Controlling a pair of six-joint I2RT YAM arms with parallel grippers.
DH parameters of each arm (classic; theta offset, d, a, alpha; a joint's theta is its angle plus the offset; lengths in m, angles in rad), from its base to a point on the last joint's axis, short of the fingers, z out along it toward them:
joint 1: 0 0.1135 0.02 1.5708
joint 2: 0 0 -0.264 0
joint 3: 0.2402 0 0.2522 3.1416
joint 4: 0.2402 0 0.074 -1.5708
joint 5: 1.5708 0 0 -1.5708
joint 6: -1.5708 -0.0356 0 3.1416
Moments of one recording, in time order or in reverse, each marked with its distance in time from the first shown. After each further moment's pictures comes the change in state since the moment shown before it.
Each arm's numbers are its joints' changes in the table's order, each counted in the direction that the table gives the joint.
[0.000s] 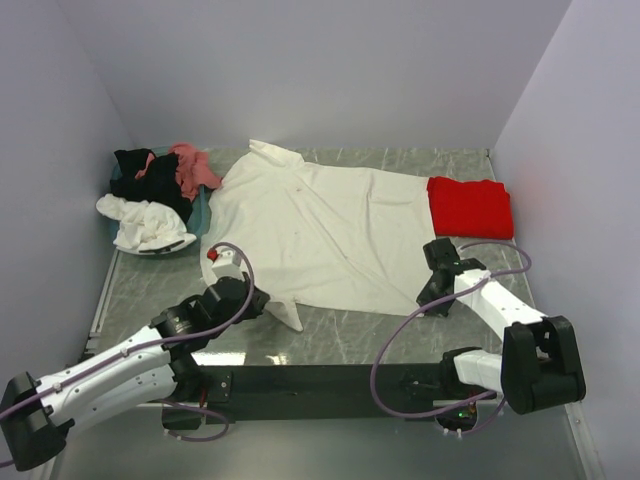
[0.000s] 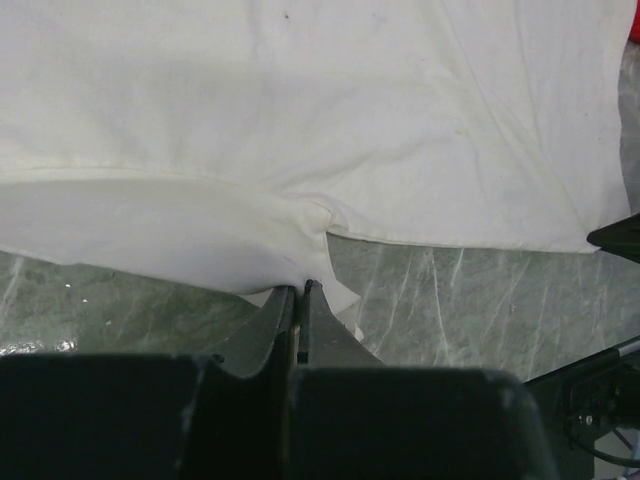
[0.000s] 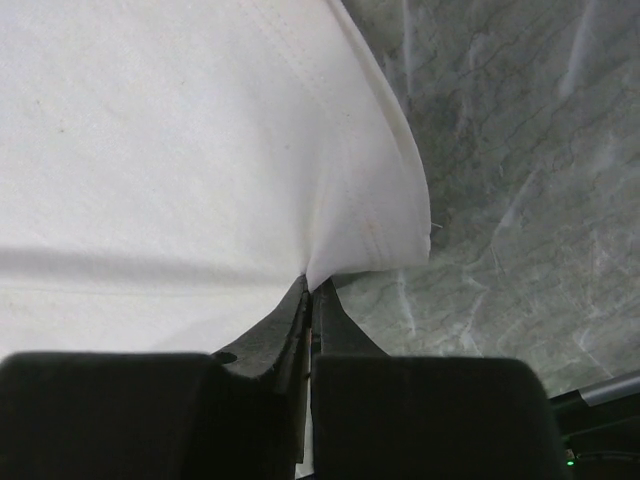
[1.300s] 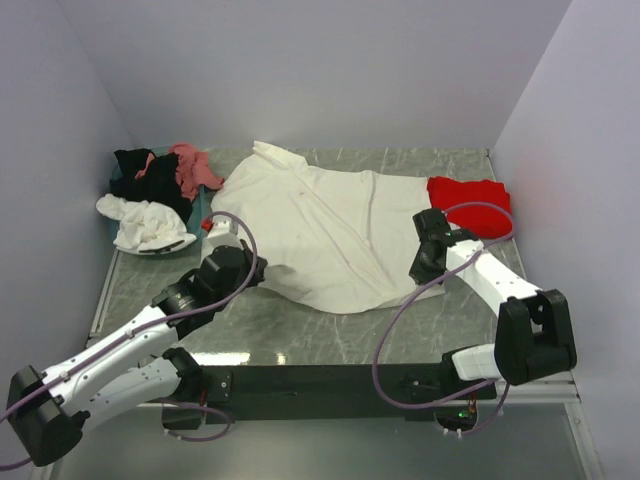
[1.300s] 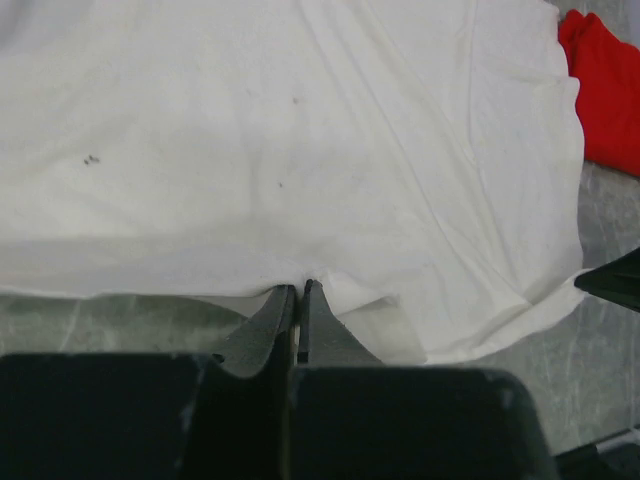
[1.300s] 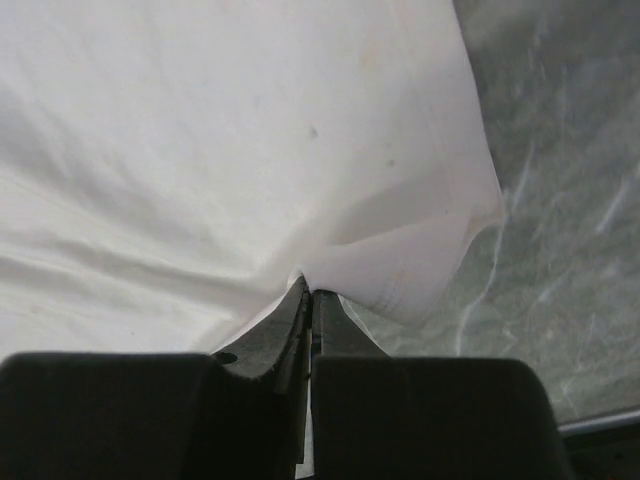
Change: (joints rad) left arm 0.112 -0.120 0.204 -0.026 -0.043 -0.106; right arm 0.061 -0.131 0.255 0.039 0.019 0.167
